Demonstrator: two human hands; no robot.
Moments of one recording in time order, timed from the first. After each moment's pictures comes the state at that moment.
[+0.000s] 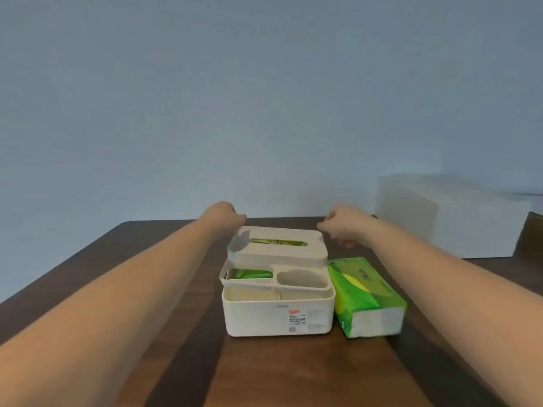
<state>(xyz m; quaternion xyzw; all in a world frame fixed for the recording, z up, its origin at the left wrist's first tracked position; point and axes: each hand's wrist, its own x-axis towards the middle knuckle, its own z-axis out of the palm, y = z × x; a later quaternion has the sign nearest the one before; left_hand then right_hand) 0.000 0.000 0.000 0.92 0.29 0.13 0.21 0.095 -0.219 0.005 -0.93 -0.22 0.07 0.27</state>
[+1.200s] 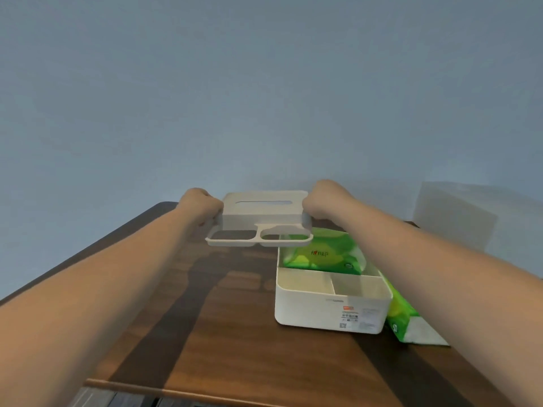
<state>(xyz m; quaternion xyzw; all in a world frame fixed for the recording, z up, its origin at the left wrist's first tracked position) -0.085 0.105 -0.008 0.80 0.37 0.25 0.40 0.020 -0.109 0.041 -0.94 -0.28 0.03 0.19</state>
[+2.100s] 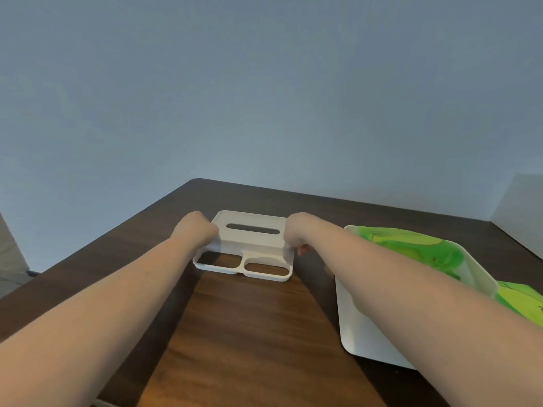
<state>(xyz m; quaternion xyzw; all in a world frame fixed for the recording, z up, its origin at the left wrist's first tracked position) -0.101 0.212 -0.110 0.80 0.50 0.18 0.27 0.017 0.059 -0.056 -0.91 -0.36 0.16 -0.08</state>
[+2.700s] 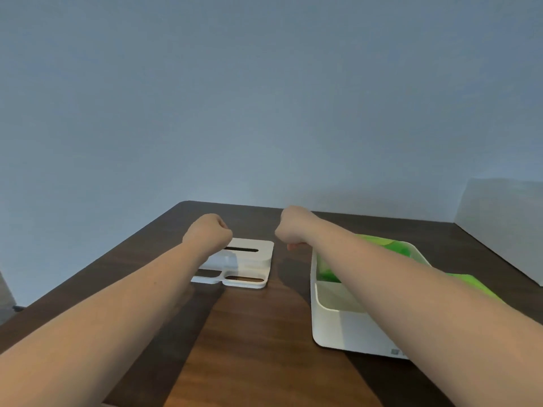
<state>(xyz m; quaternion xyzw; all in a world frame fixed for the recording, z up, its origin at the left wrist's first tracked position) -0.095 0.141 -0.061 0.84 0.41 0.22 0.27 0.006 0.001 -0.011 -0.92 -0.38 0.10 0.07</state>
